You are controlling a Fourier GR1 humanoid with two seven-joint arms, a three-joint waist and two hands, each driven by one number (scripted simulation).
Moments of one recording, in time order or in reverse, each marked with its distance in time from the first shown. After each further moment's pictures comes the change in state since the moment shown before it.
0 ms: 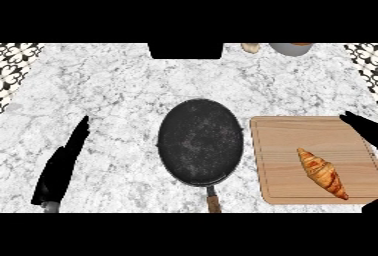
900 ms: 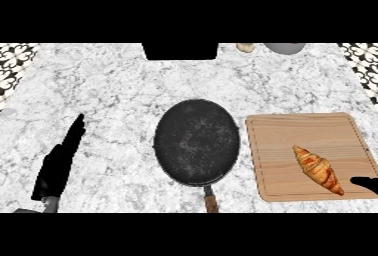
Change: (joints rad) left arm -0.034 0.011 0.008 0.097 0.049 0.032 -0.075; right arm 0.067 0.217 -0.218 0.272 -0.279 -0.357 -0.412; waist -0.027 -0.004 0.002
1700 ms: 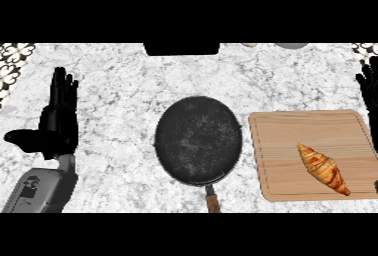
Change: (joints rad) left arm -0.244 -0.170 0.164 0.026 0.120 0.135 -0.199; right arm -0.298 0.229 0.056 -0.069 -0.235 -0.090 0.216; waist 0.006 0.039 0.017
